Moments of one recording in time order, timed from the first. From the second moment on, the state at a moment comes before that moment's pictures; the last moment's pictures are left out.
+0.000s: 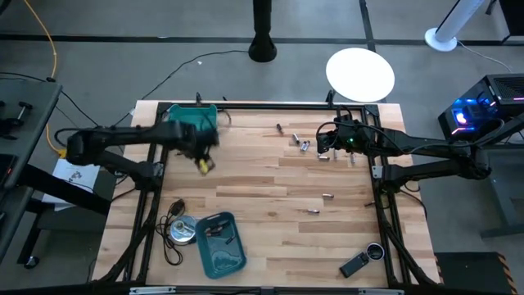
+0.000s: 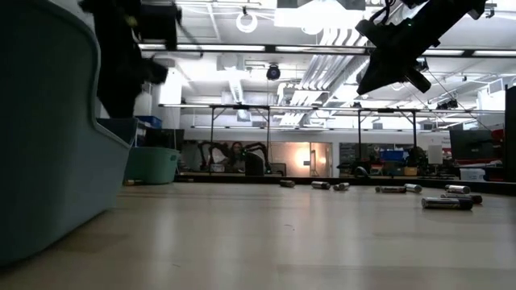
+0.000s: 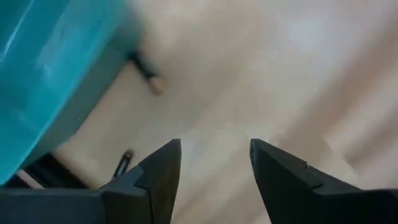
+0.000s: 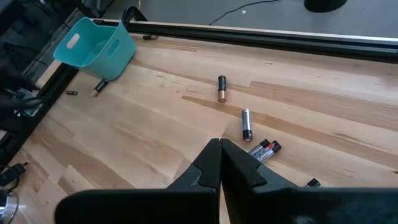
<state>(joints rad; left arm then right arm) 0.31 1.29 0.93 -1.06 -0.20 -0.40 -0.23 0.96 0.76 -0.48 0.36 0.81</state>
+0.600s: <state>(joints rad) 0.53 1.43 0.83 -0.81 -0.30 -0.81 -0.23 0.96 0.76 -0.48 0.36 0.81</state>
